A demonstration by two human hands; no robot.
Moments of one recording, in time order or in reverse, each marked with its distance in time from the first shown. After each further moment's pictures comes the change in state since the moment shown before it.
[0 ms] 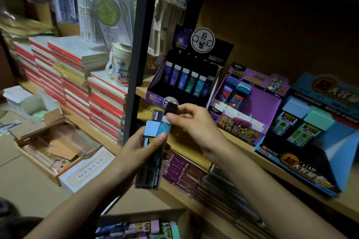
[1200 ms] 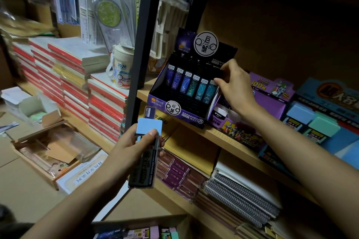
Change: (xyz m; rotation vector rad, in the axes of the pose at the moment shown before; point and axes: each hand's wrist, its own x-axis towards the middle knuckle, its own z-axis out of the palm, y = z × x) left_hand 0.005 0.004 -0.014 -0.071 0.085 0.044; right_hand 0.089 -0.016 -0.098 -0.831 0.518 -0.494
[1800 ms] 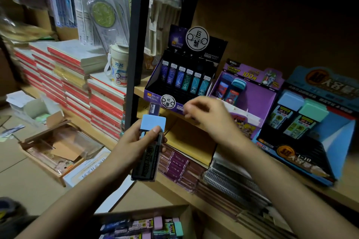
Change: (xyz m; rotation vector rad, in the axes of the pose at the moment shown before) left_hand -0.012 0.007 0.013 0.076 -0.076 0.035; right_hand -0.098 -0.063 -0.017 0.537 -0.408 0.222
